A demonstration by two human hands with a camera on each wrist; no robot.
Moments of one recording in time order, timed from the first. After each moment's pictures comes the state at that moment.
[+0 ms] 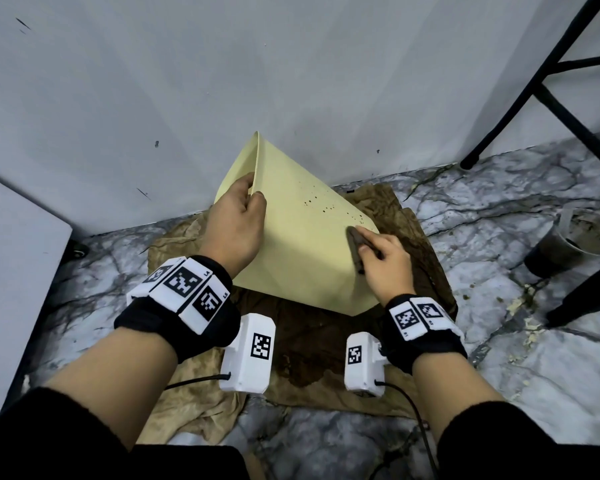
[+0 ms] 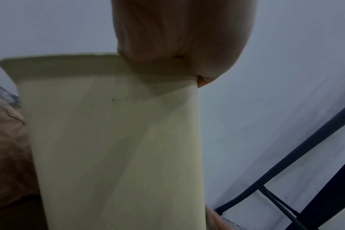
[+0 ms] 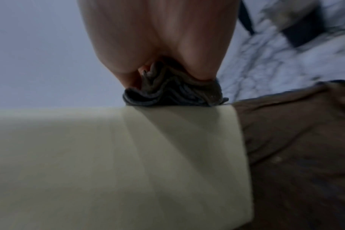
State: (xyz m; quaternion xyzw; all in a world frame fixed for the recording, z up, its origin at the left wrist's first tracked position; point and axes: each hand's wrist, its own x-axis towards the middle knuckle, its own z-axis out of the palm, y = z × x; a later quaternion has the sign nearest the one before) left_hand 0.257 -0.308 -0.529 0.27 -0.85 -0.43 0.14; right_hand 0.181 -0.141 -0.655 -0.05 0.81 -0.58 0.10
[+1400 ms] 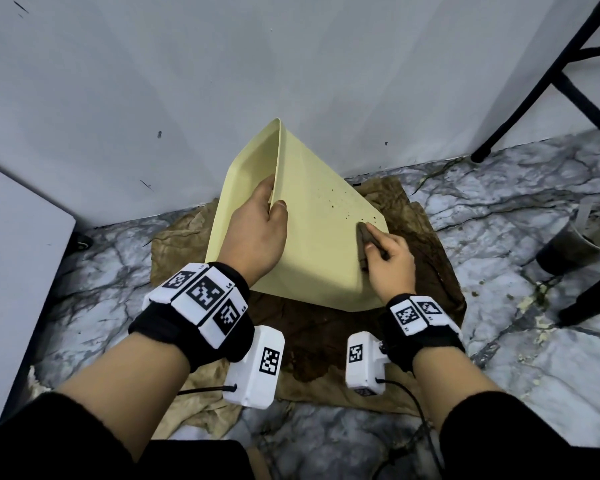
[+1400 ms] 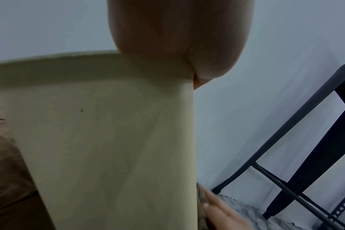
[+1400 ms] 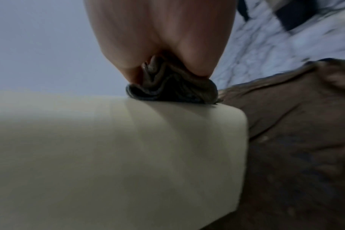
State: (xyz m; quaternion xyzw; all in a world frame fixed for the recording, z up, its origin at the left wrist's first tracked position) left_hand 0.262 -0.292 -0.538 0.27 -0.86 -0.42 0.09; right_hand 0.184 -0.147 -0.672 -0.02 0.81 -0.58 0.08
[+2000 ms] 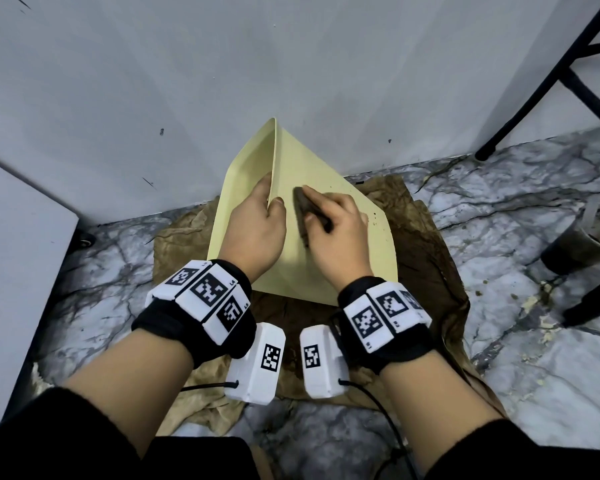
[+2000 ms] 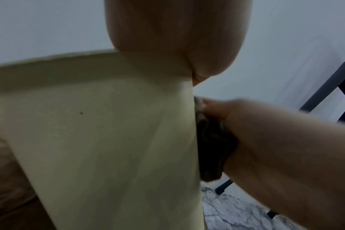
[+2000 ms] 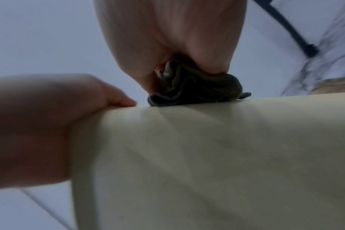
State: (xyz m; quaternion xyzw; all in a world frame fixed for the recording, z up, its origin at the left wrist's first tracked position) left_hand 0.261 -0.297 -0.541 0.26 -0.87 -0.40 0.10; right_hand 0.213 -0.204 -0.594 -0.17 0.78 -0.60 0.05
